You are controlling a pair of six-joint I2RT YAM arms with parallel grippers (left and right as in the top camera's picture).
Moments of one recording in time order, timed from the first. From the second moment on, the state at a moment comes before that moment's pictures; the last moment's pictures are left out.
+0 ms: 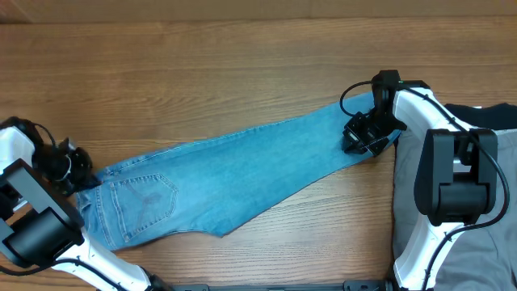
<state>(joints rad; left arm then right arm) 0.69 2.04 1.42 -1.16 0.20 0.02 0.00 2.08 1.39 -0.98 -0.34 0.72</state>
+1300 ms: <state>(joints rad) 0.56 1.68 1.84 -1.63 0.25 0.08 -0.10 1.79 1.46 -0.94 -0.25 0.54</state>
